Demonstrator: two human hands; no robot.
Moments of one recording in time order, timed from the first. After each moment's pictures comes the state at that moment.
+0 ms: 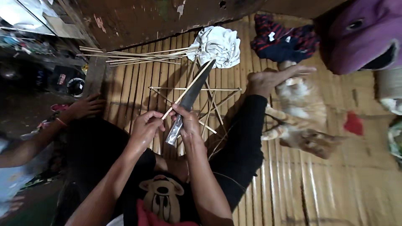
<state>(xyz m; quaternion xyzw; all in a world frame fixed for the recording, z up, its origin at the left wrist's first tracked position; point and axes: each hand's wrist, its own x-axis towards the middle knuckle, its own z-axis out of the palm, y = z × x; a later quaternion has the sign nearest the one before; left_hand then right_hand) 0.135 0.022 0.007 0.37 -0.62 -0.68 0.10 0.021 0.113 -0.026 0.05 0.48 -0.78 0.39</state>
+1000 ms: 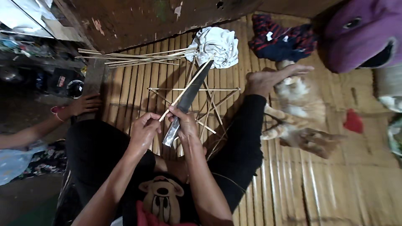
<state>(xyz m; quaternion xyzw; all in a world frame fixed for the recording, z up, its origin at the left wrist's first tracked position) 0.136 0.027 -0.003 0.38 -0.61 -0.68 0.14 0.021 0.106 -0.030 0.05 0.47 -0.80 0.38</state>
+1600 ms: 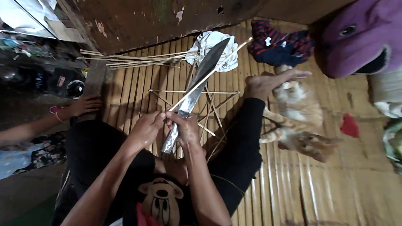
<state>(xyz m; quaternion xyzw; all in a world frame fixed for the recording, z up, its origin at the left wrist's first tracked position) 0.127 0.004 0.020 0.30 -0.79 -0.54 -0.02 0.034 0.110 -0.011 -0.04 0.49 -0.80 0.35</state>
